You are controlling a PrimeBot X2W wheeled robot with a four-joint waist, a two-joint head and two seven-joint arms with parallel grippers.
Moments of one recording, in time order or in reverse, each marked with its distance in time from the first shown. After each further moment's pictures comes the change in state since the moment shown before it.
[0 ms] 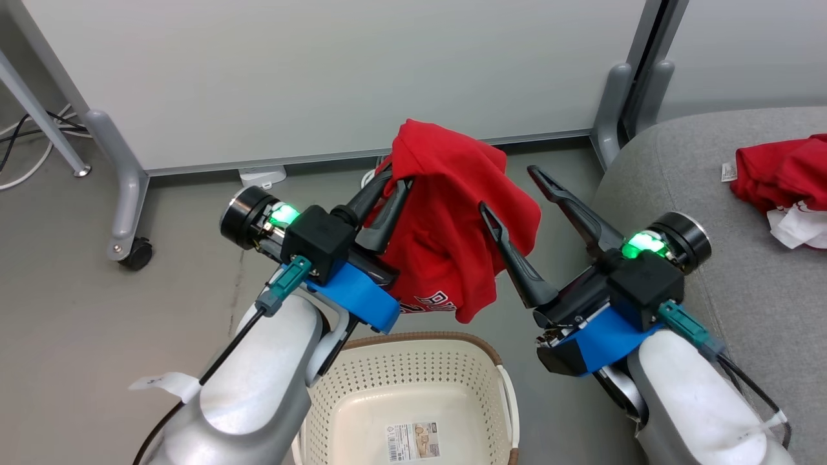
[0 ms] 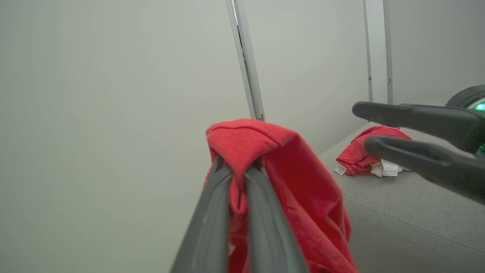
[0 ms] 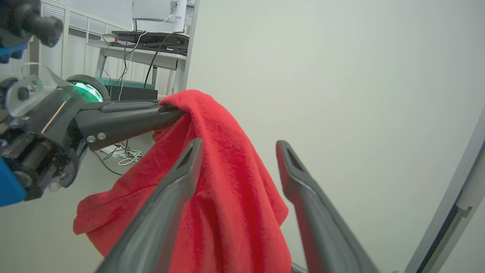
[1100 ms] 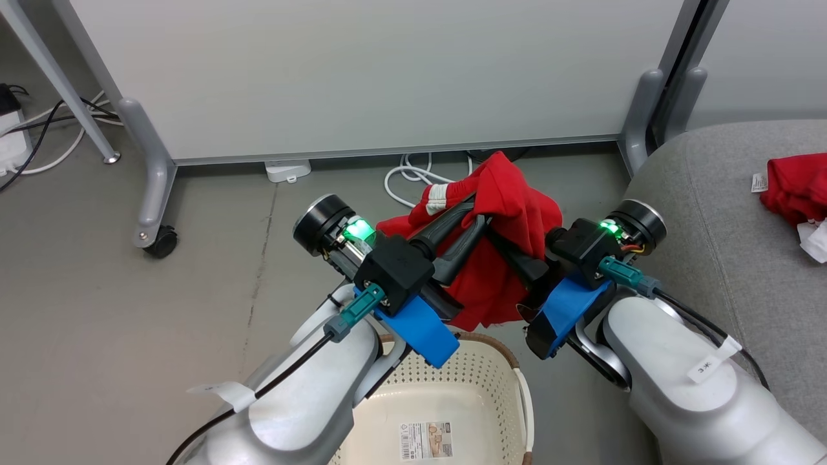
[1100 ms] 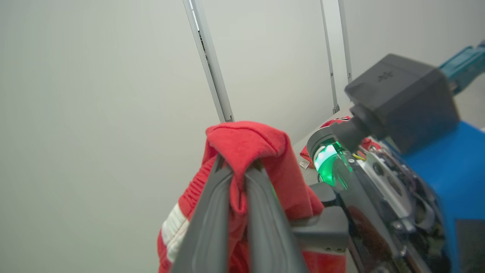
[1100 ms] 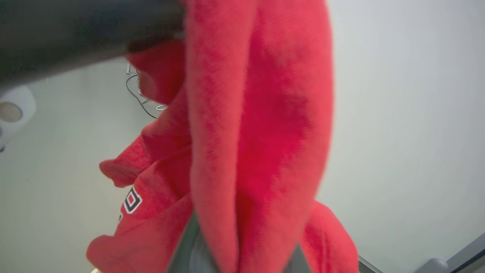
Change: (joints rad) left arm -0.031 -0.028 -0.184 -0.033 -0.027 -0.006 0.000; right arm -0.259 -0.085 0.320 0.373 0.197 0.000 -0.001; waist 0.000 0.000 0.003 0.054
